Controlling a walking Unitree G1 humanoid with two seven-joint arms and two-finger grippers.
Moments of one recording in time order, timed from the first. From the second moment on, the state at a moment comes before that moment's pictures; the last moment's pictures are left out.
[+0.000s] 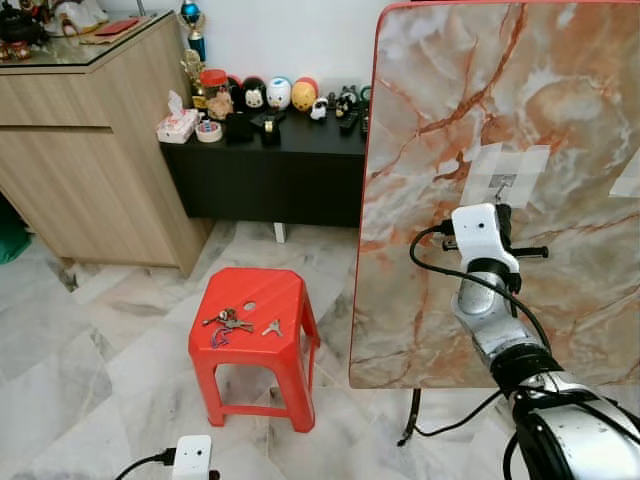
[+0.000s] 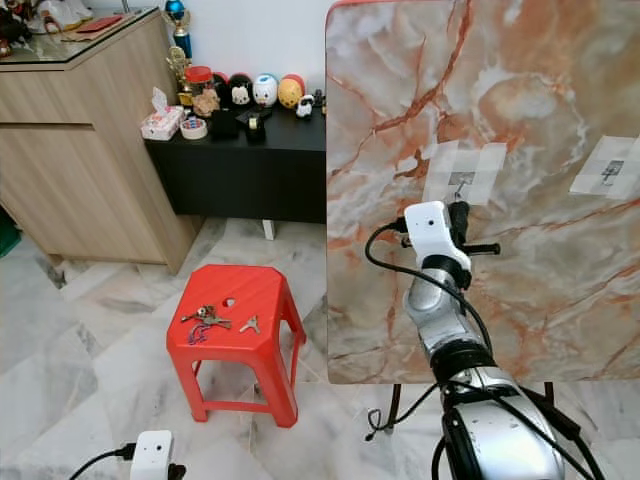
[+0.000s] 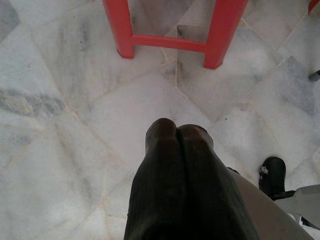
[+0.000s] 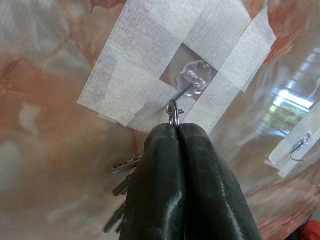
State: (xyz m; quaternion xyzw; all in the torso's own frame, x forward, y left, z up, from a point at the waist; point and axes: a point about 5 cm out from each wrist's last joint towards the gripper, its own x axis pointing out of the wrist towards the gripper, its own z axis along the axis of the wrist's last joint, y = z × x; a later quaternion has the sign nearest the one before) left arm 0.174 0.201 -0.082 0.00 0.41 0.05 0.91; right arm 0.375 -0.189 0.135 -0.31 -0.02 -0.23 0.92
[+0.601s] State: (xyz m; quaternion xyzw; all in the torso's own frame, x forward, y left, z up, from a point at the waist) left arm 0.174 0.201 -0.082 0.00 0.41 0.05 0.91; right arm 0.376 -0.187 0.134 -0.31 -0.03 -0.22 0.93
